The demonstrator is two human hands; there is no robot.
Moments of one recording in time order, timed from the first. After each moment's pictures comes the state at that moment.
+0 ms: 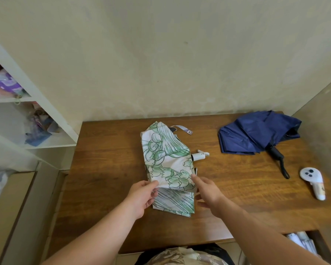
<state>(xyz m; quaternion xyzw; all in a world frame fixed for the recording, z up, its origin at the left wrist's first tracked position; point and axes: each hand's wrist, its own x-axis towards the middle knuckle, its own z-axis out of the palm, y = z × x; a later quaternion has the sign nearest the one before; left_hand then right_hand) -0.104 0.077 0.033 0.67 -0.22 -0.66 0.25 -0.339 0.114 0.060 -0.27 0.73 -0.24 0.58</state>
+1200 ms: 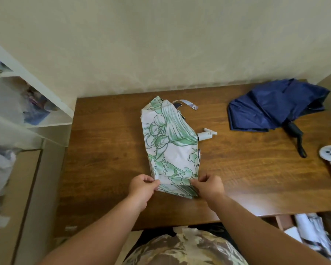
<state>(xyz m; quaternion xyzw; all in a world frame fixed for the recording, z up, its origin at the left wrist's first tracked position) -0.106 0.101 -0.025 0.78 -0.31 -0.53 0.14 -0.339 0.137 -0.030 -0.24 0.81 -0.22 0.48</state>
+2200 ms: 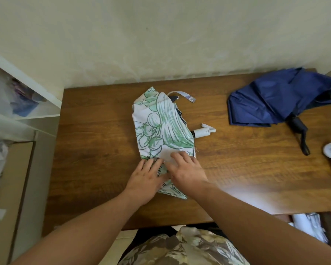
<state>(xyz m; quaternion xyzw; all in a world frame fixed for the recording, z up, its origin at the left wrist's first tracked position) -0.118 0.081 -0.052 0.40 -0.90 -0.09 -0.16 -0.316 0.090 -0.024 -0.80 0.56 0.08 0.19</state>
